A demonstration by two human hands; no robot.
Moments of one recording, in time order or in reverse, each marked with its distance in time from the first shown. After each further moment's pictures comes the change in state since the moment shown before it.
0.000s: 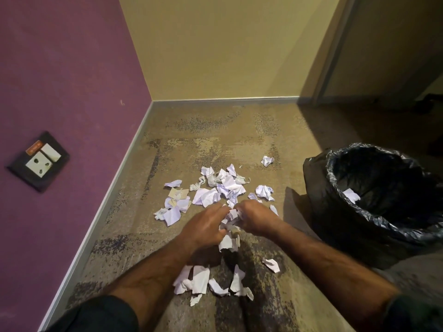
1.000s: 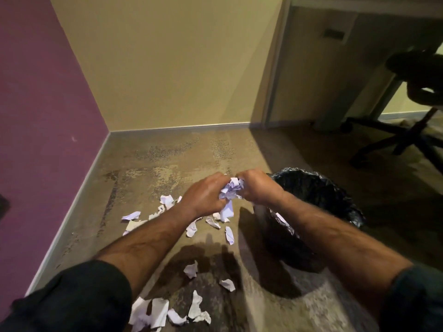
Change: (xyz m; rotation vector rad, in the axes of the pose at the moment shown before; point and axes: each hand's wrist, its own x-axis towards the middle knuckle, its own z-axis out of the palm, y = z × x) left_hand 0.115 0.133 -0.108 -0.013 0.174 0.261; right_hand -0.046 0.048 -0.199 -0.046 0.213 0.182
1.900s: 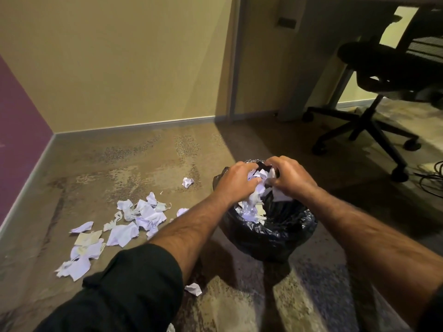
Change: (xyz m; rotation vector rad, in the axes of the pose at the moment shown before) left_hand 0.106 0.132 0.087 -0.337 -0.064 -0.079; right_hand -0.074 0.152 -0.050 -0.063 0.219 0.339
